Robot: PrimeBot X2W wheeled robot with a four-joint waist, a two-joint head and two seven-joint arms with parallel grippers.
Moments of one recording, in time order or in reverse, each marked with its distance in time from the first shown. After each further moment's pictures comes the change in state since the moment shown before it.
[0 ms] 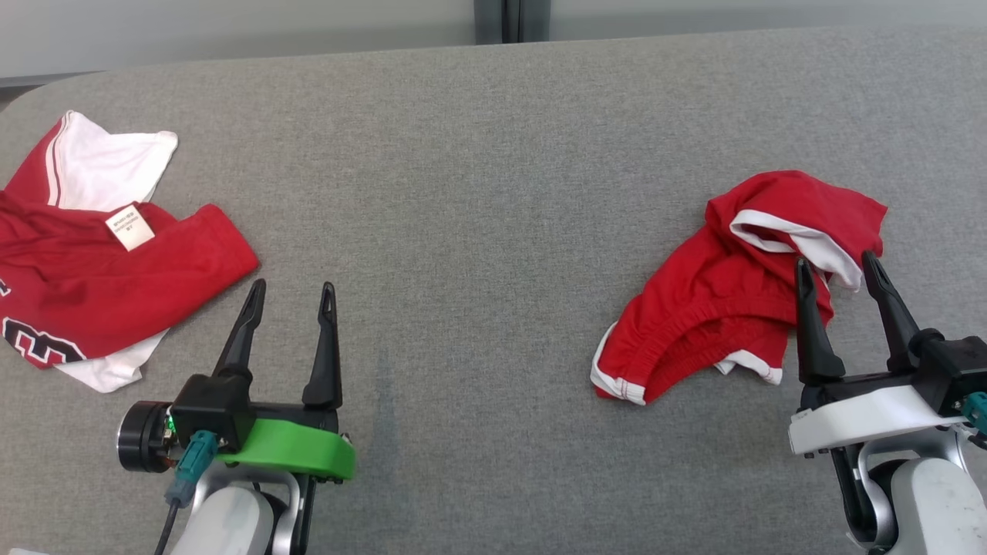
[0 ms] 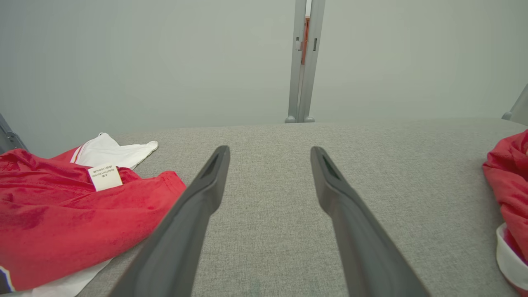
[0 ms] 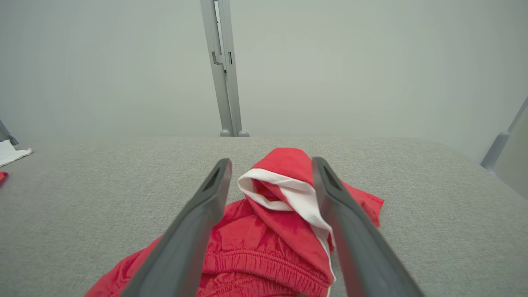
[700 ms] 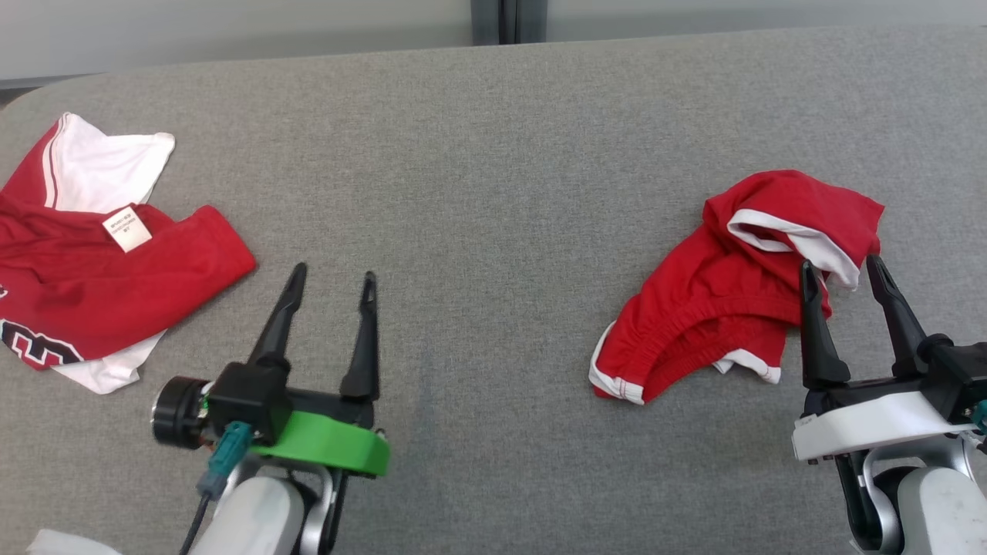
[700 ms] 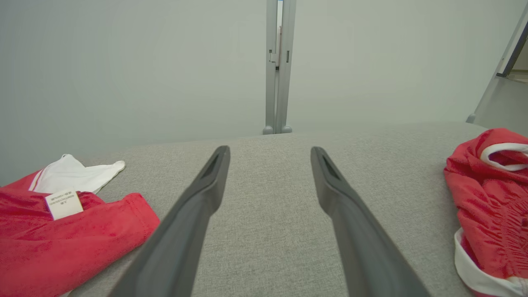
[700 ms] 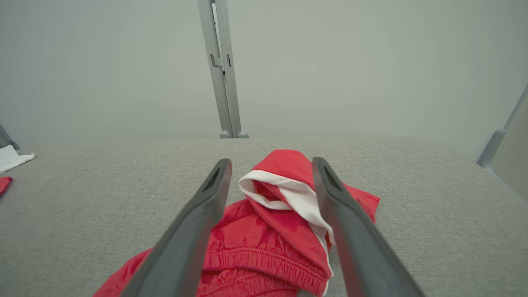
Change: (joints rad) left arm -0.019 -0.006 -0.053 -0.041 0.014 -0.023 0.012; right arm 0.035 0.015 -0.010 -0.066 0.006 0.000 0.038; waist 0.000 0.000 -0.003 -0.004
